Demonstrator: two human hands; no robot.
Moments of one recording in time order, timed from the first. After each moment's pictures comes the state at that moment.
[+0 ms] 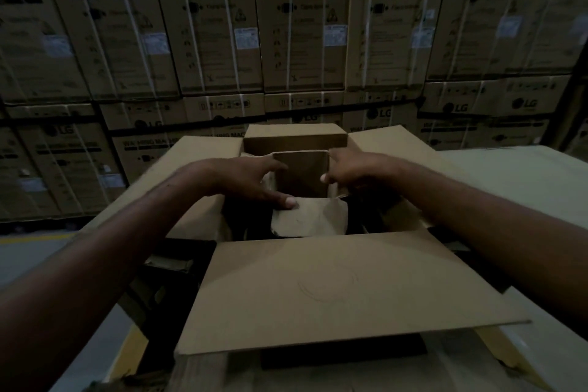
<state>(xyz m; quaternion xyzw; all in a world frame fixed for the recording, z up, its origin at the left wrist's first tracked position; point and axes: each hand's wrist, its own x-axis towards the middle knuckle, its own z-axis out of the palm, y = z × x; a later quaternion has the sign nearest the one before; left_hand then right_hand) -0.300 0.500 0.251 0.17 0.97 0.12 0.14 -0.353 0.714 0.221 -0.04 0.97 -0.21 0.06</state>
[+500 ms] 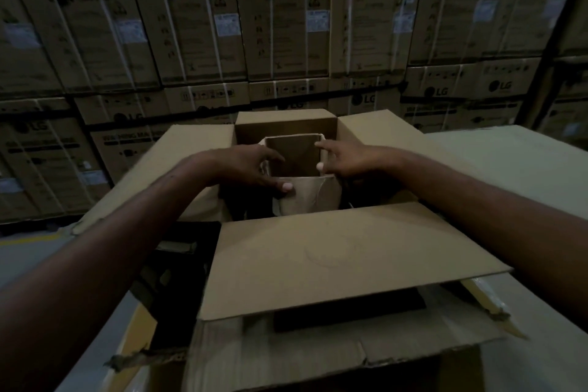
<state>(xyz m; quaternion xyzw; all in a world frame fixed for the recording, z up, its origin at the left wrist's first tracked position) -0.301 0.498 0.241 0.17 0.96 0.15 0.14 -0.311 0.722 0.220 -0.09 0.96 -0.25 0.09</state>
